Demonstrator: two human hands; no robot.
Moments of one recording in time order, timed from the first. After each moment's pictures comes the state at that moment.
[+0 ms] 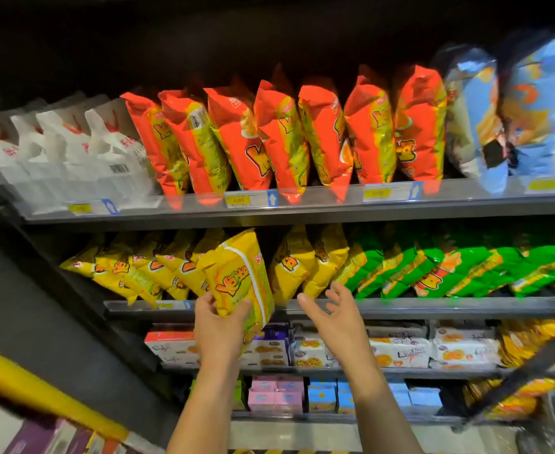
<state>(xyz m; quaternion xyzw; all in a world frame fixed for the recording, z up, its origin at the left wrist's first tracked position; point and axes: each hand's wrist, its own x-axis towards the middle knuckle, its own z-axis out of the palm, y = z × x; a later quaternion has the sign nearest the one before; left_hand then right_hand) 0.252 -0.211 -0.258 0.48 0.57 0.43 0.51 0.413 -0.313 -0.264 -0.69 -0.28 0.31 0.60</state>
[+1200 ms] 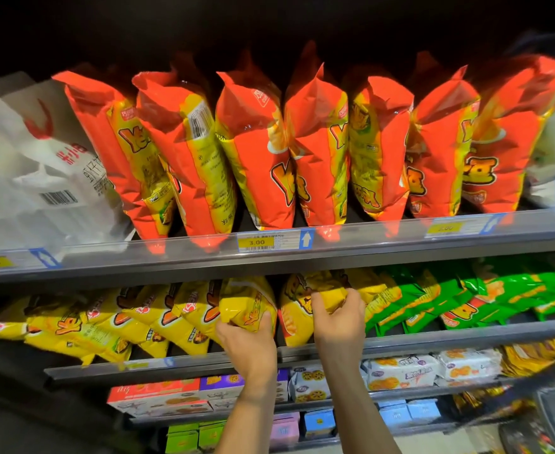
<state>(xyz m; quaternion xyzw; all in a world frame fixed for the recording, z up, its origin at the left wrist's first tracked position) 0.342 -0.084 -0.337 0.46 0.65 0.39 0.46 0.427 -0.161 -0.308 -0.82 -0.15 0.07 0.54</state>
